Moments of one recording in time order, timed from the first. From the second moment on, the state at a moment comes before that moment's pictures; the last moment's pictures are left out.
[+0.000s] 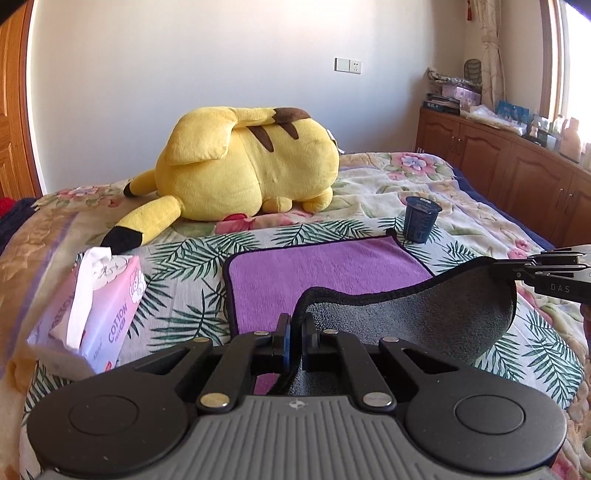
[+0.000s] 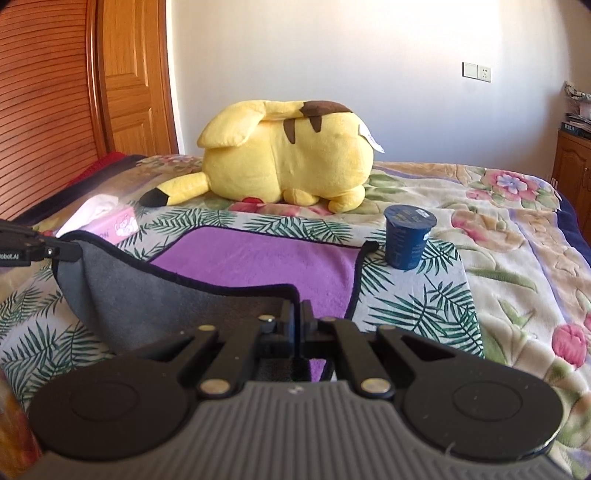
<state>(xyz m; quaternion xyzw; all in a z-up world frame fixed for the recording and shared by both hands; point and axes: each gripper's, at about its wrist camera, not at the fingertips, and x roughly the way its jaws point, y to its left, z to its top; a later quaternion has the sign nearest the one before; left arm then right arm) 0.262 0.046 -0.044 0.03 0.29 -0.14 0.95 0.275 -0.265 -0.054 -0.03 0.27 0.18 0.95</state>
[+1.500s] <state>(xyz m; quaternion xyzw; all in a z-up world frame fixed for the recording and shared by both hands) 0.340 0.038 -0.008 0.05 0.23 -0.10 0.97 0.342 -0.239 -0.016 -0.15 0.18 0.16 0.96</state>
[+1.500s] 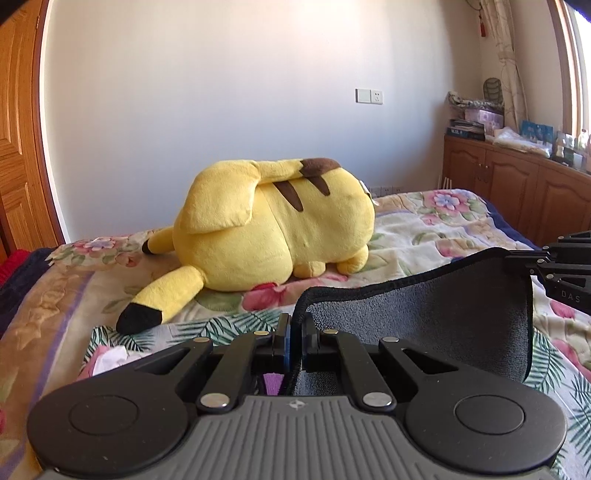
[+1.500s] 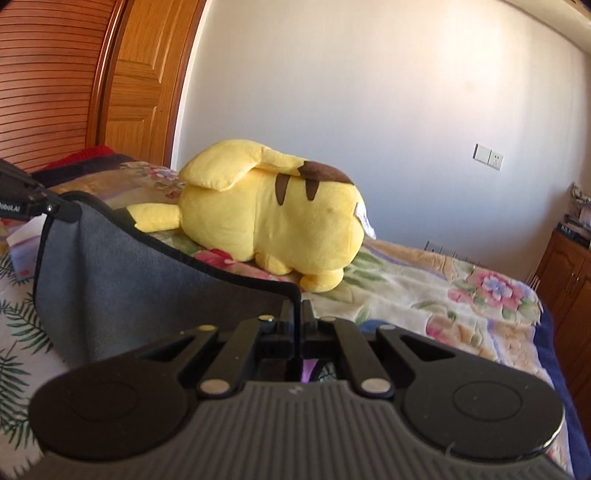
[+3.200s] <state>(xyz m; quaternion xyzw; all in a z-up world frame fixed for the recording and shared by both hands) 0.422 0.026 -0.096 0.10 0.30 -0.05 0.95 0.412 -0.225 -0.099 -0.17 0.25 0.13 0.94</state>
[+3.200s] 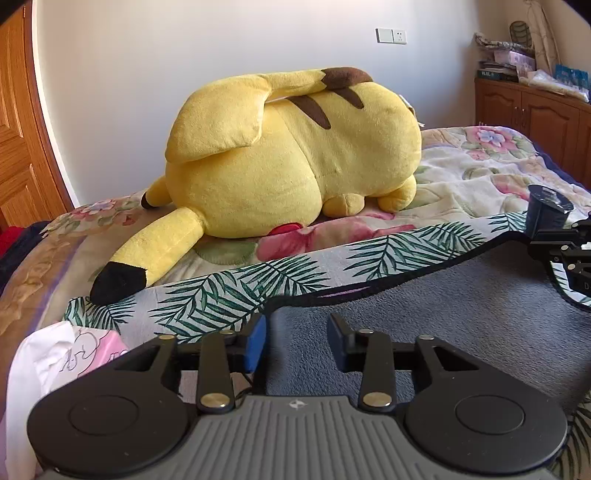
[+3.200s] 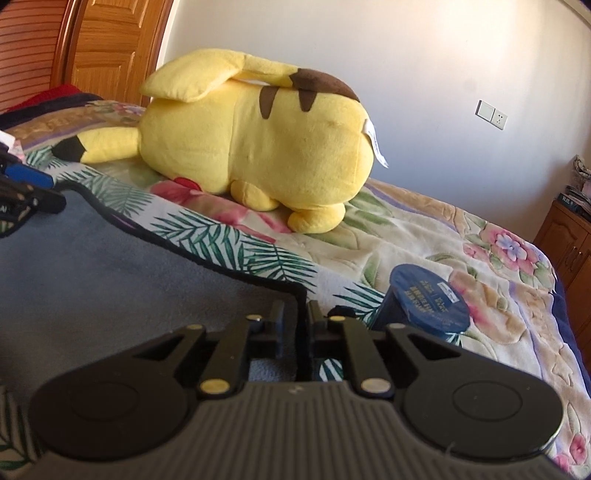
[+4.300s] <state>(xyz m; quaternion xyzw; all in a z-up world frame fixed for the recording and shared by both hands) 0.274 0.020 -0.005 0.07 0.28 -0.08 0.95 0.287 -0.228 -0.010 -0.10 0.25 0.14 0.95</state>
